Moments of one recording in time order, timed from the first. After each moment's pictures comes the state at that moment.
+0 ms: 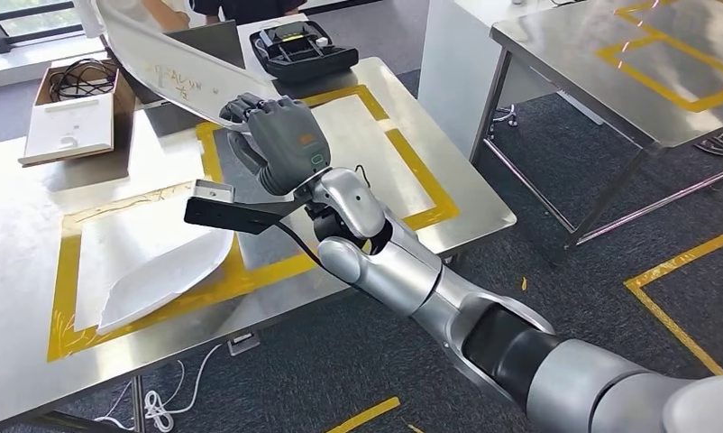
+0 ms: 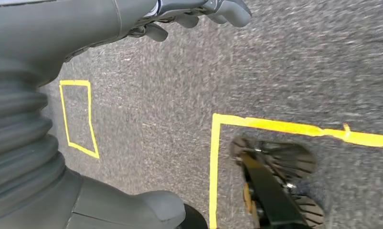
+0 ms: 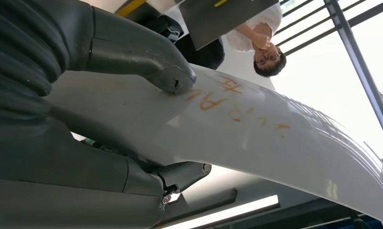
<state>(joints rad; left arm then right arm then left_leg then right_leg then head) -0.09 -0.10 0.80 -0.17 -0.74 -0.08 0.13 -0.59 -0.14 0.71 -1.12 0.86 -0.13 -0.08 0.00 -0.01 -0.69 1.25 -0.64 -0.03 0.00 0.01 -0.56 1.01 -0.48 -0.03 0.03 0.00</state>
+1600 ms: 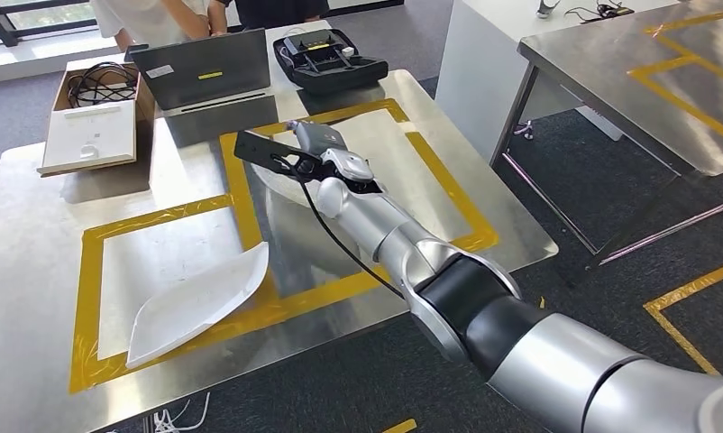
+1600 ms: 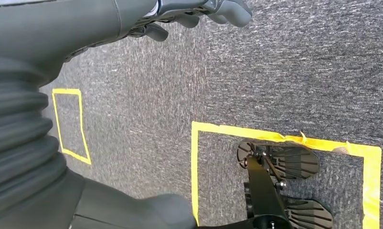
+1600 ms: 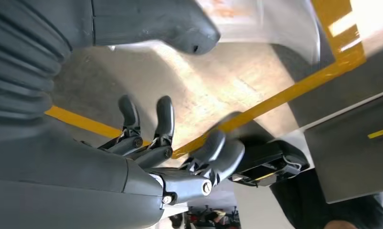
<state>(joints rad) -0.10 -0.11 0.82 -0.16 -0.78 -0.07 0.11 -0.86 0.00 0.49 -0.29 0.73 0.07 0.00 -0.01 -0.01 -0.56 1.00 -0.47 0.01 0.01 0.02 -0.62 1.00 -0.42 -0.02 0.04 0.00</state>
